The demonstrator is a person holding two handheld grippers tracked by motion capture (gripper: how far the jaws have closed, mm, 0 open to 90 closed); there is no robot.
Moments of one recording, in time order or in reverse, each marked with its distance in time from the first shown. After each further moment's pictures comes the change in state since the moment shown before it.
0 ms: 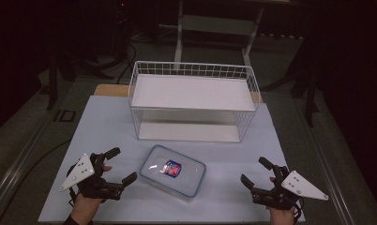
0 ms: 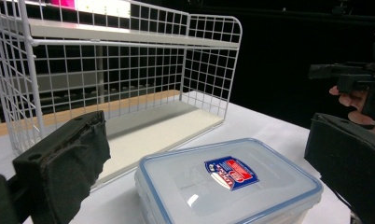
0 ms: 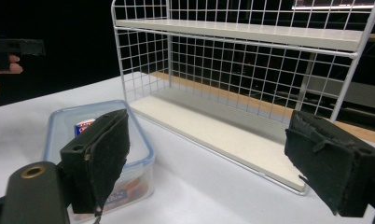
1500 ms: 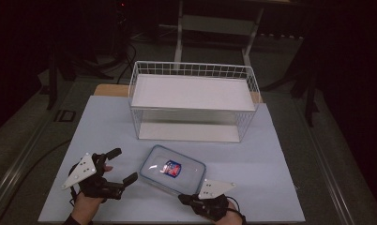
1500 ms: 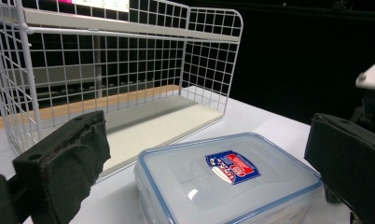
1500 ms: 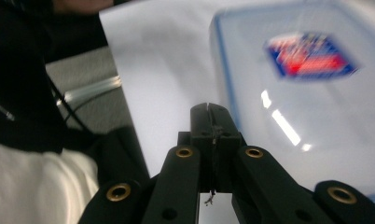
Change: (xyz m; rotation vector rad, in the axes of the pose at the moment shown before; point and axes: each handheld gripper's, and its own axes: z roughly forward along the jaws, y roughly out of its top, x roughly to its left) left arm 0.003 -0.004 0.003 0.022 -0.010 -0.013; right arm 0.119 -0.028 0.108 0.432 0.486 -0.049
